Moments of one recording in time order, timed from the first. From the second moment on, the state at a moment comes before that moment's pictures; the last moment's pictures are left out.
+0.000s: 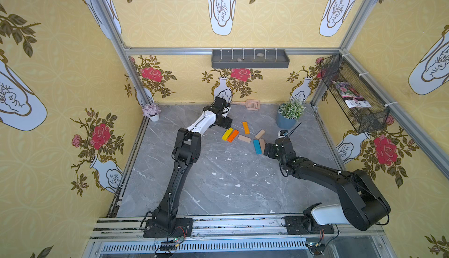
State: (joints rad) left arm -0.41 2.60 2.31 -0.77 0.08 0.06; right arm 0.52 1.39 0.56 0.15 0.29 0.45
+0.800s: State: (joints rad) left arm -0.41 2.56 2.27 -0.78 0.11 0.21; right arm 0.52 1.41 0.57 0.15 0.24 0.44
